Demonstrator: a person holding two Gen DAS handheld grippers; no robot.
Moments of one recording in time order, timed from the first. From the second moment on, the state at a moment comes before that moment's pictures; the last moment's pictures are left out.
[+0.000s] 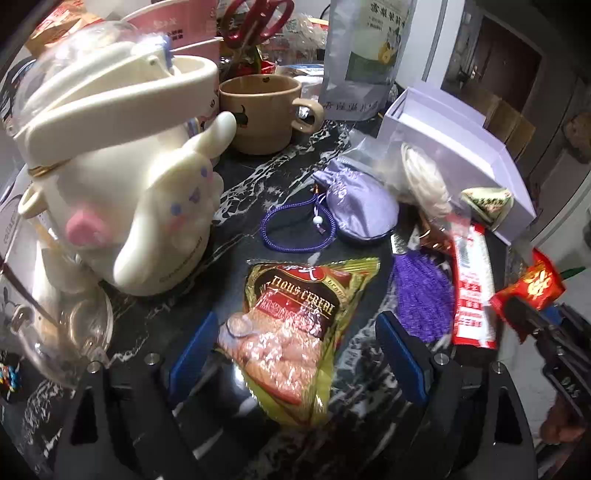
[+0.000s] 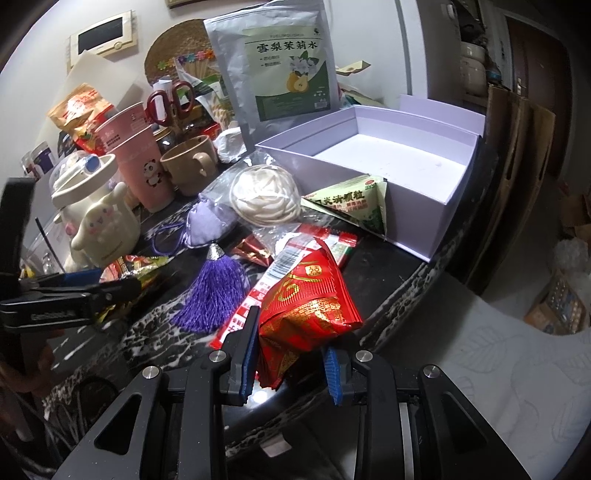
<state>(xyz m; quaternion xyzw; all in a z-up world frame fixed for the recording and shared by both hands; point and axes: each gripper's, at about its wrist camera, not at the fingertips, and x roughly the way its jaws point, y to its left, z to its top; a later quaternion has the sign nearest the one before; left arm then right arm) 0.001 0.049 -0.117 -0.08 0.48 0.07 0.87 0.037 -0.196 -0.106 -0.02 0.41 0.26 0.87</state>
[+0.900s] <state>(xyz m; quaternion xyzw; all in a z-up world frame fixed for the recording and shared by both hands) 0.001 0.027 -0.123 -0.04 0.47 0.03 0.88 0.028 -0.202 -0.104 -0.01 0.41 0.25 0.87</state>
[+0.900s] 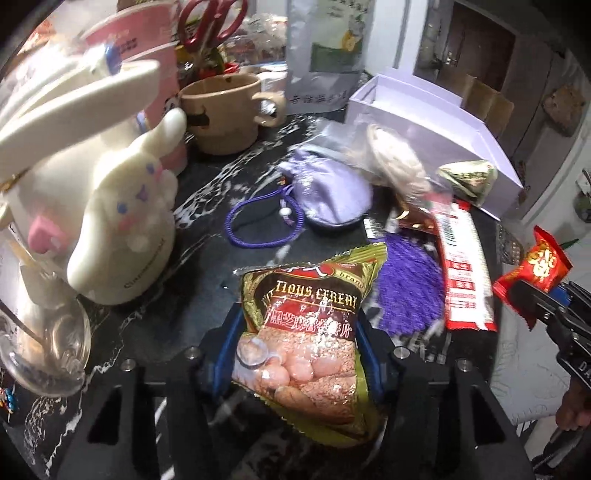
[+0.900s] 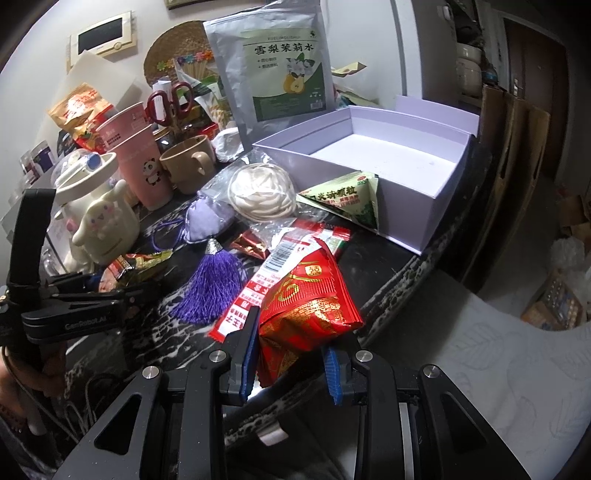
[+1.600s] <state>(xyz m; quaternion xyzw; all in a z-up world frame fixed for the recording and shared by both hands) -0.002 -0.043 -0.045 -0.02 0.40 -0.07 0.92 0.005 -0.242 -0.056 -0.01 0.39 0.24 0.89</state>
